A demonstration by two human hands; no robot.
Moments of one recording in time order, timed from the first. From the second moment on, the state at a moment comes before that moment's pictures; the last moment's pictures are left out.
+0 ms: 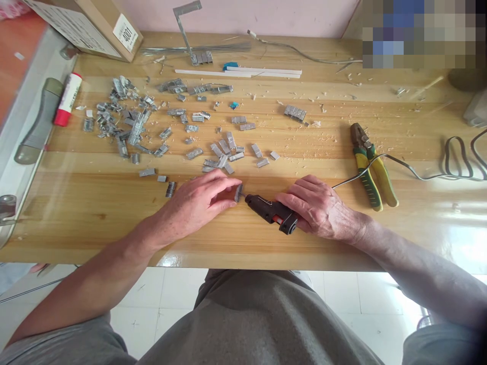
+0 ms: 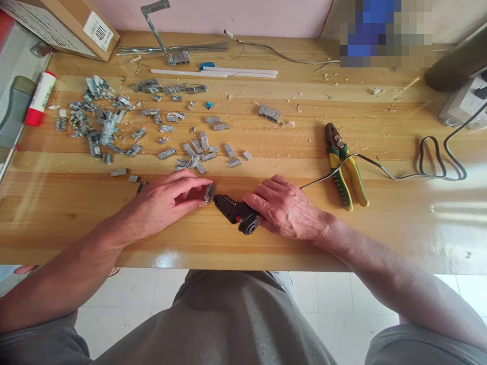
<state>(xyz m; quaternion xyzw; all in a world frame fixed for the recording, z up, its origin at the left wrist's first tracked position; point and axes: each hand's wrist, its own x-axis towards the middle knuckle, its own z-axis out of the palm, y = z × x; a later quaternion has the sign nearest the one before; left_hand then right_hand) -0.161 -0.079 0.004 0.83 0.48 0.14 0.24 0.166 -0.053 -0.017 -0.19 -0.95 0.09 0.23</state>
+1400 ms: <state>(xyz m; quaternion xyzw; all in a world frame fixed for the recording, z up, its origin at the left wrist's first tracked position) -0.161 -0.079 0.002 0.83 0.47 0.15 0.24 0.159 -0.055 -0.014 -0.21 -0.95 0.05 0.23</state>
